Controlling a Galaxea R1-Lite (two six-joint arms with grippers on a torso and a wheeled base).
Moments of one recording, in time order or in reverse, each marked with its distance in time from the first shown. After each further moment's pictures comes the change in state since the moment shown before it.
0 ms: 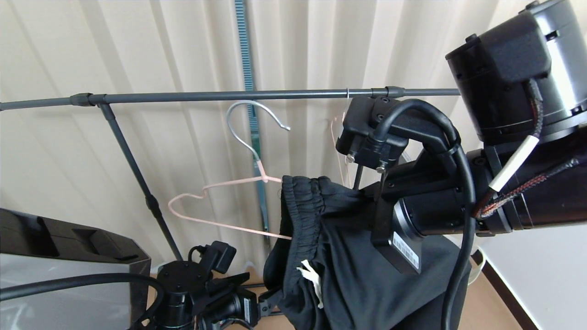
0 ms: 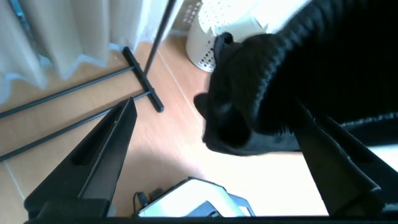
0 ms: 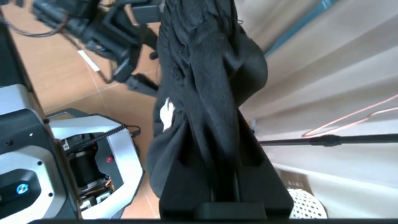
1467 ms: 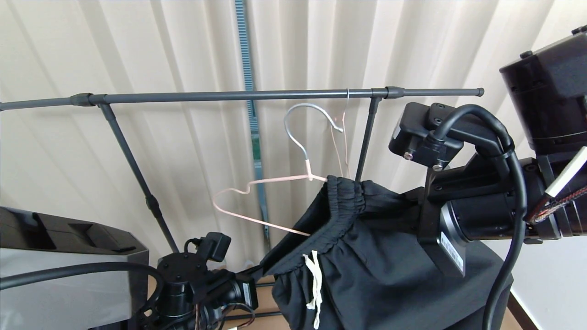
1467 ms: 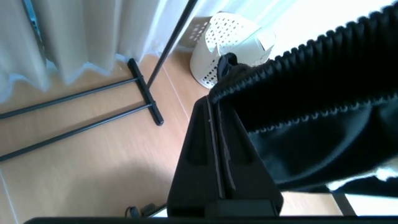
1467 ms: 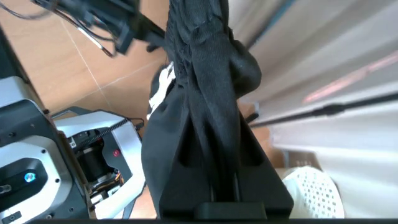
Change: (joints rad) left arm 0.033 -0.006 -0.042 0.000 0.030 -0.058; right arm -0.107 -0.103 0.128 -0.003 0.014 0.048
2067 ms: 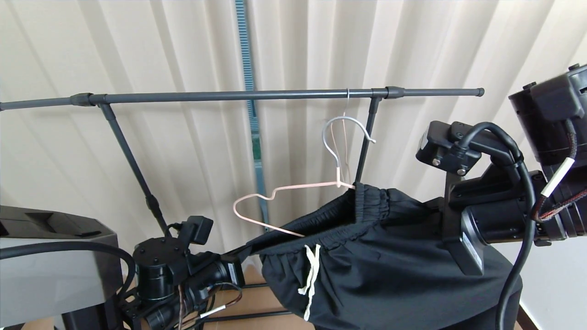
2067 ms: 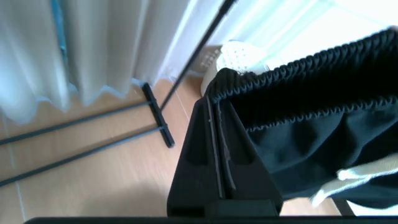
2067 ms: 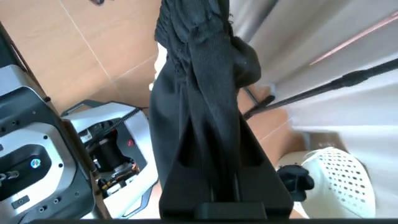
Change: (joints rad) left arm 0.097 -0.070 -0.014 0.000 -0.006 0.048; right arm -0.168 -0.036 0.122 -0.046 0.169 -0.013
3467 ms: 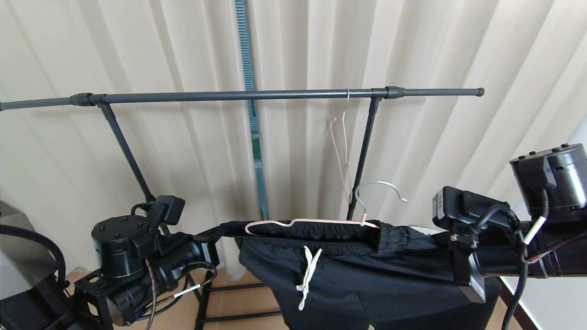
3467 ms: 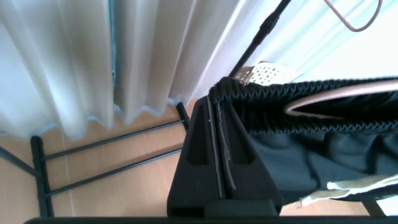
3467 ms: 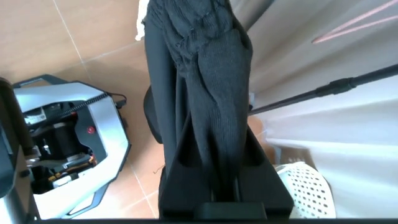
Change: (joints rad) left arm 0.133 -0.179 -0.035 0.204 -0.002 0.104; right arm -0.213 -0.024 0.392 -0.339 0.140 -0.329
